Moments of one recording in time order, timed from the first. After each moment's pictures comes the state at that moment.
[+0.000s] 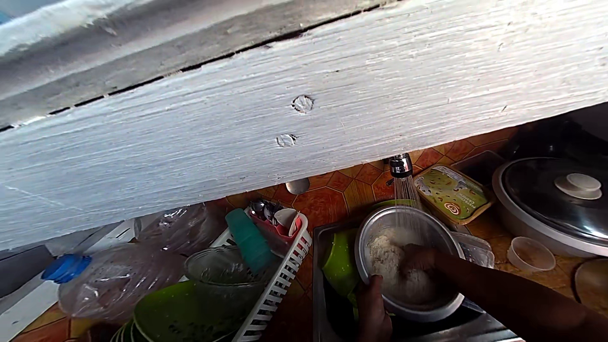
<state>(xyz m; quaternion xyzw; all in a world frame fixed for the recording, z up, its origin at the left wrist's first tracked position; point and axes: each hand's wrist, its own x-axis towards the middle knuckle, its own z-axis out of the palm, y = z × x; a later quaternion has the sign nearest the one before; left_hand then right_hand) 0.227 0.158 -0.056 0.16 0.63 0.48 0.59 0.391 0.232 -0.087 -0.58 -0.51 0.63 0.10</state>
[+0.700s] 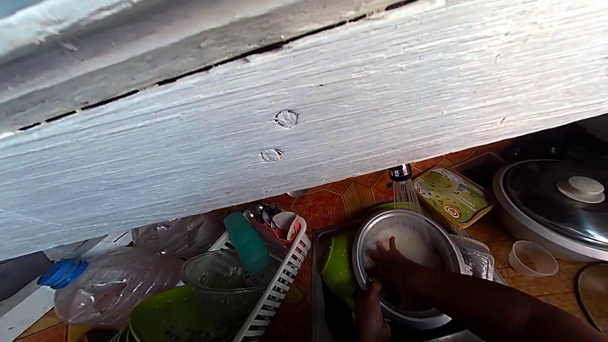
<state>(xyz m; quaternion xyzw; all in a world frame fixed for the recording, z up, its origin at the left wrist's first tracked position) 0.227 0.158 -0.060 0.17 0.63 0.49 0.57 0.322 0.241 -0.062 -0.44 -0.85 0.23 -0.19</state>
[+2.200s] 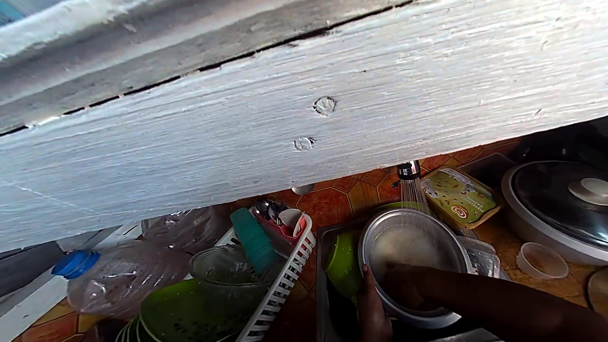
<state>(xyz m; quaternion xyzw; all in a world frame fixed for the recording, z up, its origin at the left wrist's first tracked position) 0.218 0.165 -0.064 0.19 0.61 0.51 0.58 0.328 0.226 -0.073 -0.30 -0.88 0.27 -0.25</state>
